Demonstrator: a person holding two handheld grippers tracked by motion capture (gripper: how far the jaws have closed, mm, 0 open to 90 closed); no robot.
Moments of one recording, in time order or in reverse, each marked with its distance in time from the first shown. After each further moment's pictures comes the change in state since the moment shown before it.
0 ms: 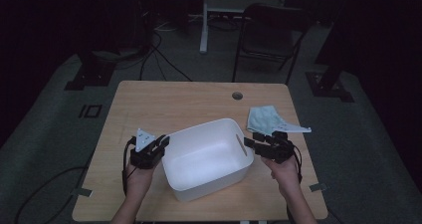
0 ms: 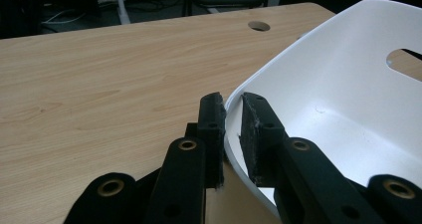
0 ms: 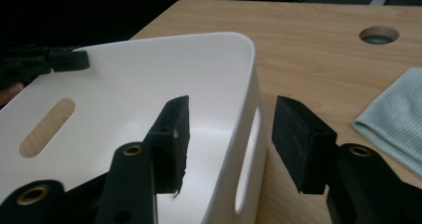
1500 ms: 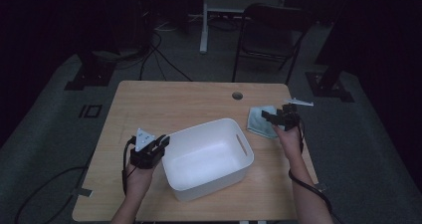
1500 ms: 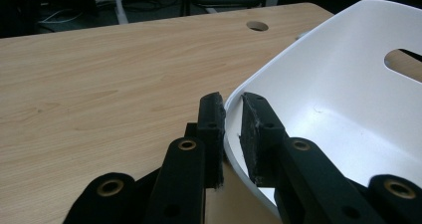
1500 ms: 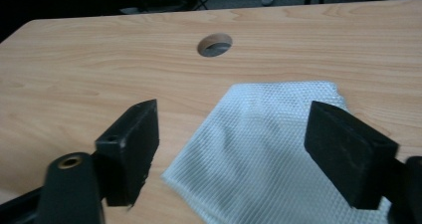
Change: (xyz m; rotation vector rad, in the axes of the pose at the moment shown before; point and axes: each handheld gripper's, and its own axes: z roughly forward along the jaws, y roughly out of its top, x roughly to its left) left arm 0.001 0.000 0.000 -0.001 -0.012 -0.004; right arm -0.156 0.018 0.068 0.003 -0.303 0.144
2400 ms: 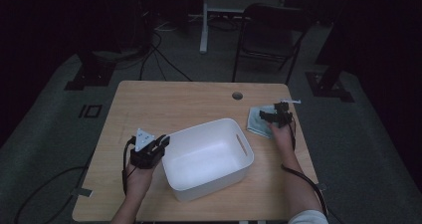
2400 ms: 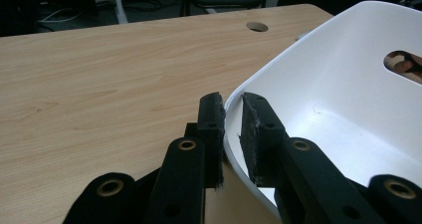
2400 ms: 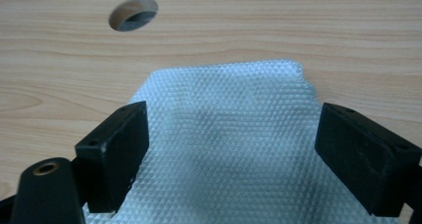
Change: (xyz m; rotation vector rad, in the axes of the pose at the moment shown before) left arm 0.000 0.000 0.000 -0.004 -0.001 -0.009; right arm -0.023 -0.009 0.062 0.080 -0.184 0.012
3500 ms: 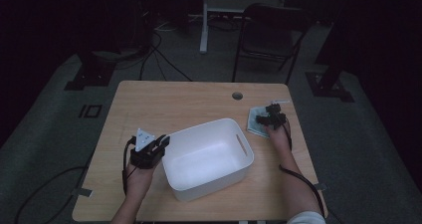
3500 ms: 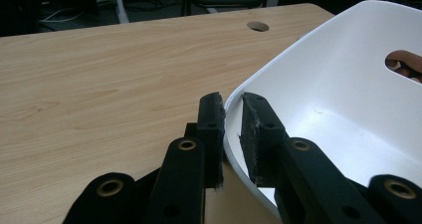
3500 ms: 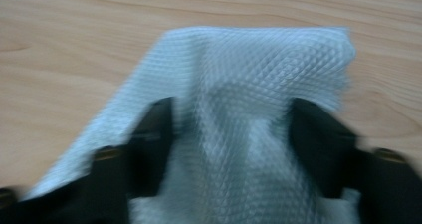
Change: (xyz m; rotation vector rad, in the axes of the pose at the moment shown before) left arm 0.000 0.000 0.000 0.003 0.003 0.001; right arm 0.020 -0.005 0.013 0.113 -0.018 -0.146
